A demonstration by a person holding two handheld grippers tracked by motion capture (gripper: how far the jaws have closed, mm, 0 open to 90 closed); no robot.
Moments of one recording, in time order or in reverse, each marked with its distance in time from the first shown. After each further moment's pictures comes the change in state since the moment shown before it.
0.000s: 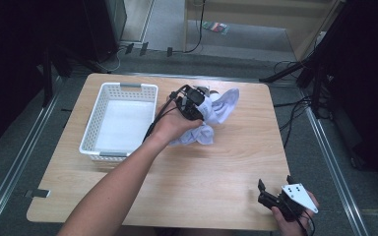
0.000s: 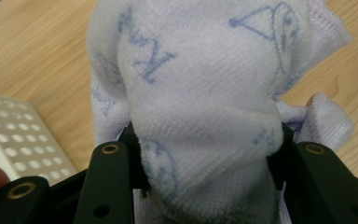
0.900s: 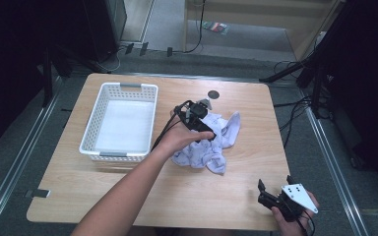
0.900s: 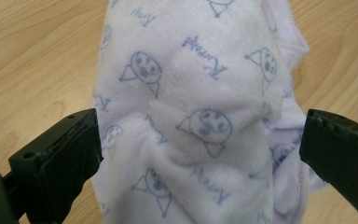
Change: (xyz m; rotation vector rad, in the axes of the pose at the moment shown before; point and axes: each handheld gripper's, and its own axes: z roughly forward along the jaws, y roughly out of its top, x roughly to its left) left arm -0.009 -0.018 0.036 0.040 -0.179 -0.102; right arm 0.000 0.000 0.000 -0.004 0.001 -0.002
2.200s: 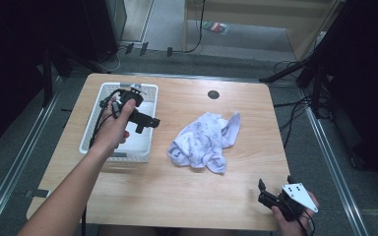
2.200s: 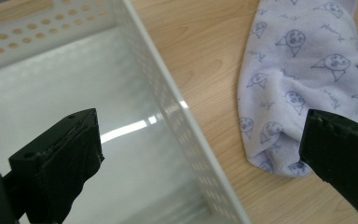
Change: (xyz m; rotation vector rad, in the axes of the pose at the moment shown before) left arm 0.110 -0.097 -0.110 -0.220 0.095 -0.151; right arm -0.001 0.001 0.001 0.014 -0.014 0.009
